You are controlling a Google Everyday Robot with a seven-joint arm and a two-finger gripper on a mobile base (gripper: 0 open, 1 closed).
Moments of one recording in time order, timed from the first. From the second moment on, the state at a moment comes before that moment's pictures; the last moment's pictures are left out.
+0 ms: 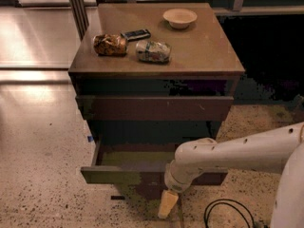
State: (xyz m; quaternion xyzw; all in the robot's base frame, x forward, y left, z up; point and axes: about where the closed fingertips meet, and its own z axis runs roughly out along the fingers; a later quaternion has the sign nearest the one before) arm 0.436 -0.048 0.474 -0.62 0.77 0.13 0.11
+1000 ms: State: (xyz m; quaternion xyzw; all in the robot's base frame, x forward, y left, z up) arm 0.399 -0.016 0.411 -0.63 0.75 0.16 0.10
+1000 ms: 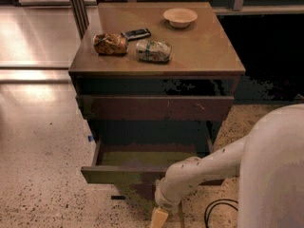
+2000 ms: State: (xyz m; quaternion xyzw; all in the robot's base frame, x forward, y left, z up) arm 0.498 -0.022 0.420 -0.63 0.76 0.10 0.16
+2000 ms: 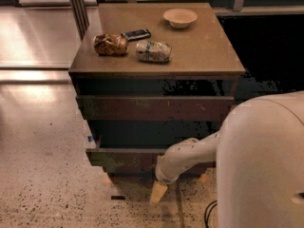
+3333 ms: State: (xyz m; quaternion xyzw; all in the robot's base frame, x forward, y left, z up) arm 0.577 -0.009 0.427 -0.62 0.75 0.06 0.21
